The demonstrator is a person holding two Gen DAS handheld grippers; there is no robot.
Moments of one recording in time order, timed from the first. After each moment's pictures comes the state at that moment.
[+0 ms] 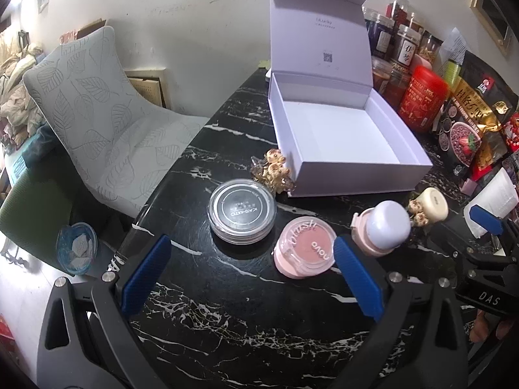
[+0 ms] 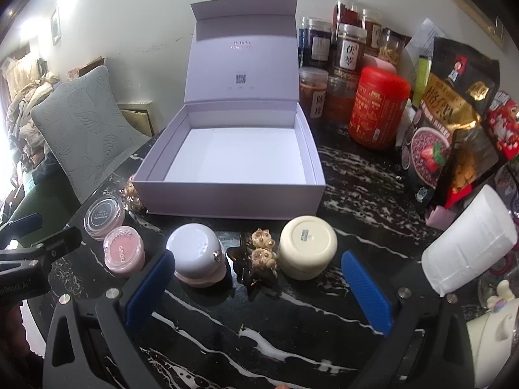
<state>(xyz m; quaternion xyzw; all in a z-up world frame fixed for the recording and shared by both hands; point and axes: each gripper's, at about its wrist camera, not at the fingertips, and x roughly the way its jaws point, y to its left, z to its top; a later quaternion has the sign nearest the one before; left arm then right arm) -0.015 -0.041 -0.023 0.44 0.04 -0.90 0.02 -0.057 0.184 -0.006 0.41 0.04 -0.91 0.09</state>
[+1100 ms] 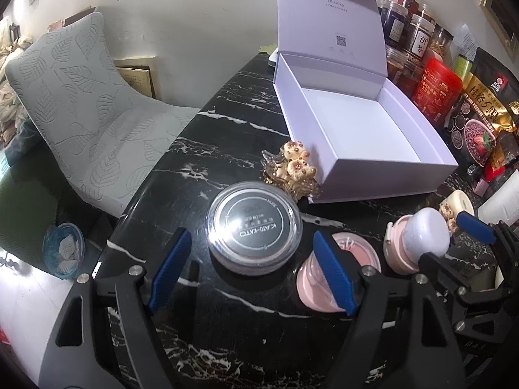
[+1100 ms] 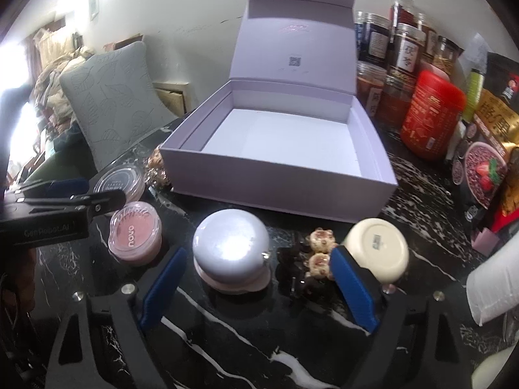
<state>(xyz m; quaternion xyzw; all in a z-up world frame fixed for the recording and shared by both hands) -0.054 -0.061 -0.064 0.44 0.06 -0.89 0.00 -0.065 0.144 -0.046 0.39 0.09 -0.90 0.17</state>
